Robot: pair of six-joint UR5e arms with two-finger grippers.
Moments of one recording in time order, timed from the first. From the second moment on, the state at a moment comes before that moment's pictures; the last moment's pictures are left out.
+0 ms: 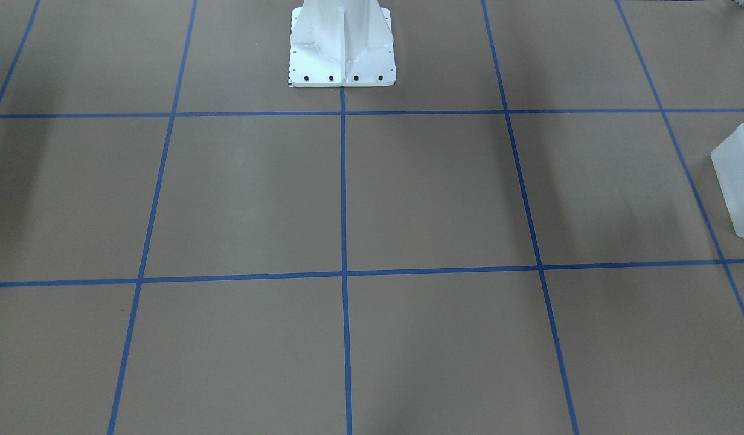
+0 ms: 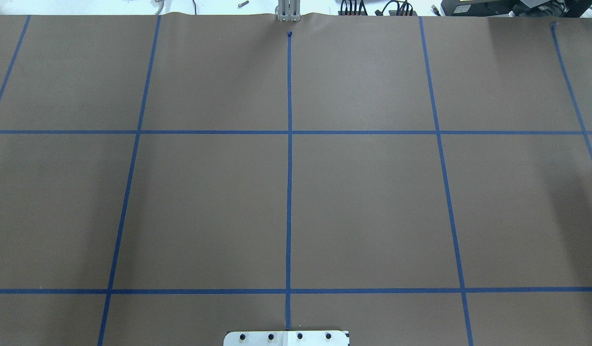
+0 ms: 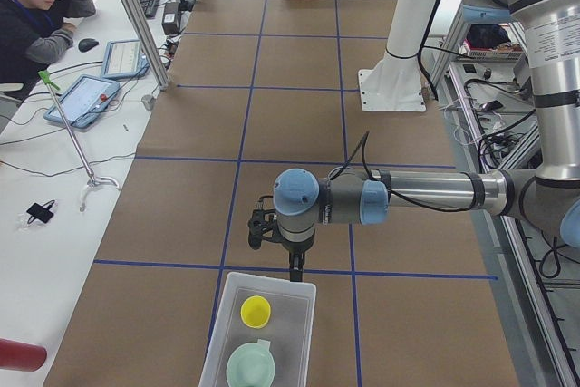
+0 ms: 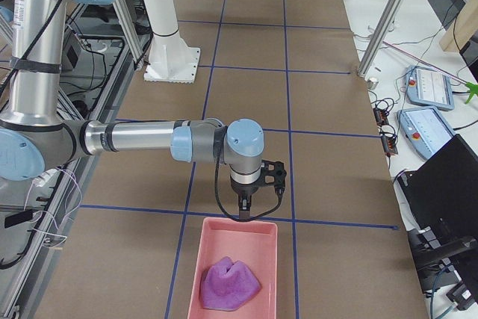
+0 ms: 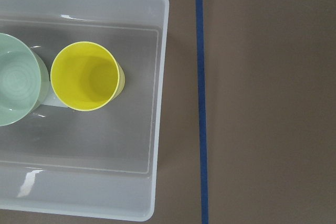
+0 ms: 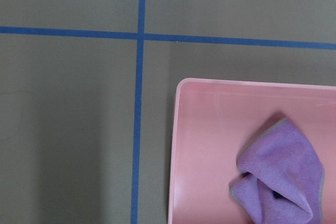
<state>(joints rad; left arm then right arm) -1.58 -1.30 -1.84 -1.54 -2.36 0.05 1.61 -1.75 1.86 -1.65 2.22 -0.05</state>
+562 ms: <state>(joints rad) -1.58 -1.30 -1.84 -1.54 -2.36 0.05 1.61 -1.74 1.87 -1.65 2.24 -0.05</state>
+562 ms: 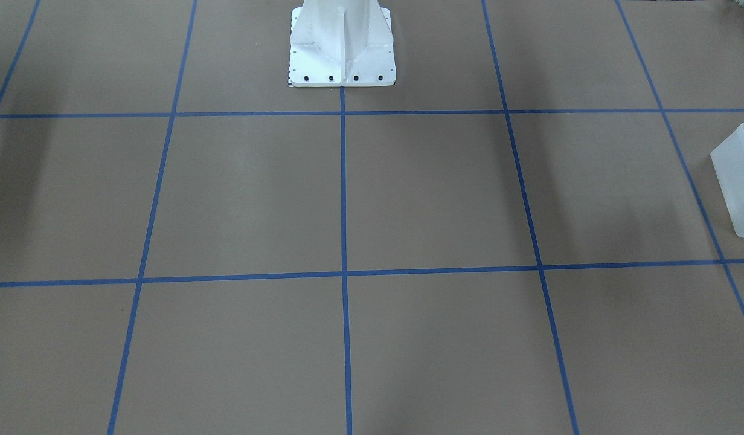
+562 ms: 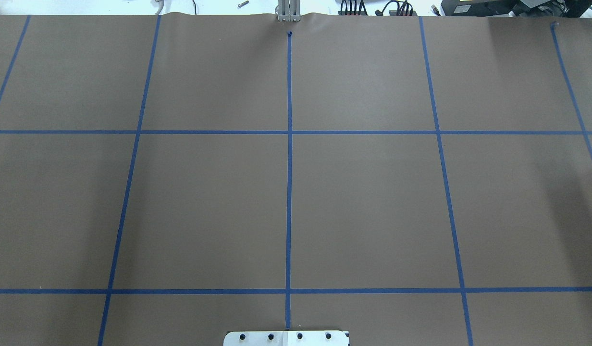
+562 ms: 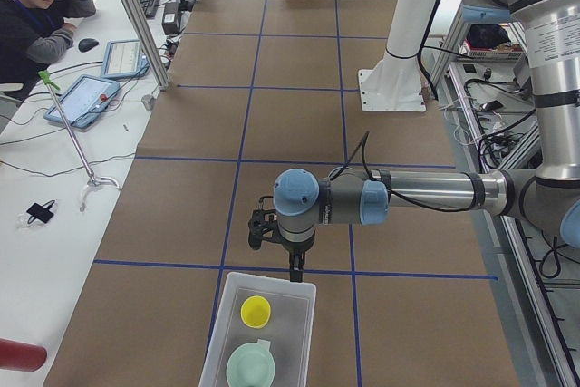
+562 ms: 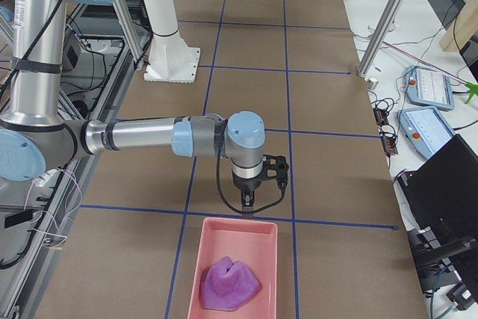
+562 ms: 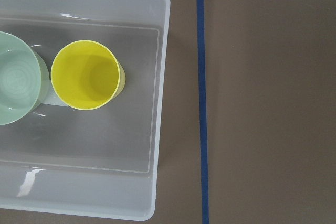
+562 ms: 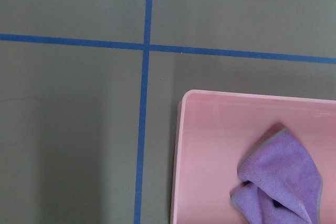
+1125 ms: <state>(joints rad) -1.58 -1.30 -1.84 -1.54 -2.36 0.05 1.61 -1.74 1.88 -1.66 2.26 -0.05</state>
